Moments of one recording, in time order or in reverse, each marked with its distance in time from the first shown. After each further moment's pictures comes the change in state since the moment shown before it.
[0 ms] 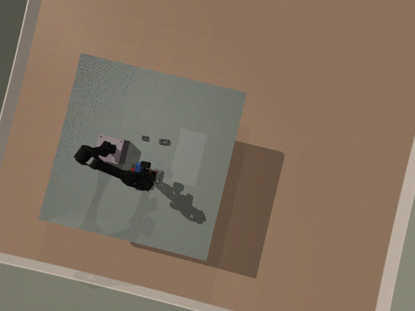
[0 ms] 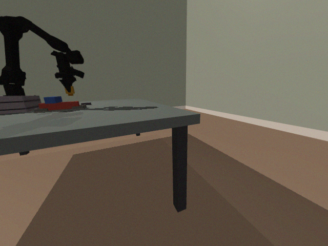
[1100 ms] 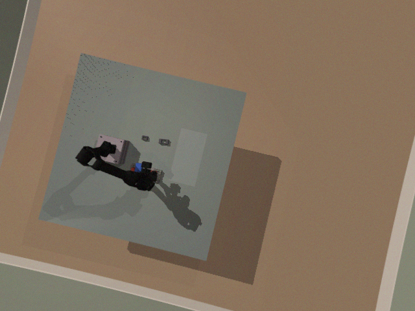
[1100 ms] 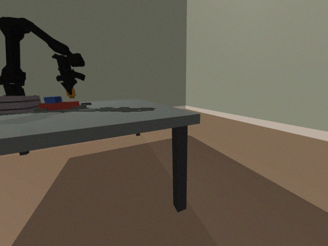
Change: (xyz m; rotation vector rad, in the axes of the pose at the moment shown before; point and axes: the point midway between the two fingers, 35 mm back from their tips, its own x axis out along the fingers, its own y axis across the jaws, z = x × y) arm 0.015 -0.002 0.003 -0.007 -0.006 -0.002
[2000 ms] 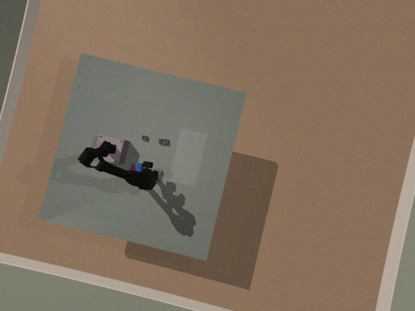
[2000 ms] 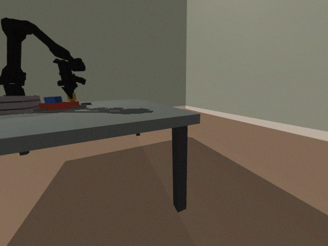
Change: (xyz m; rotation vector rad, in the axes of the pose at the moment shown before) arm 0.024 0.001 -0.001 -0.002 0.004 0.002
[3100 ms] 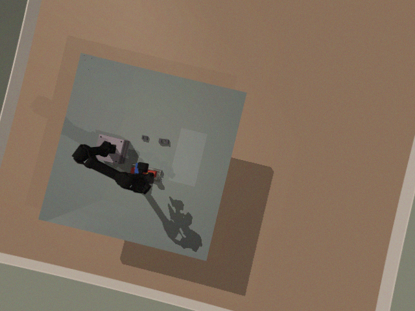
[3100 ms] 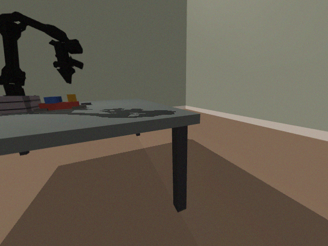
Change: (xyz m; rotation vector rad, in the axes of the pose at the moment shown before) arm -0.092 -0.004 0.004 0.005 -0.005 -0.003
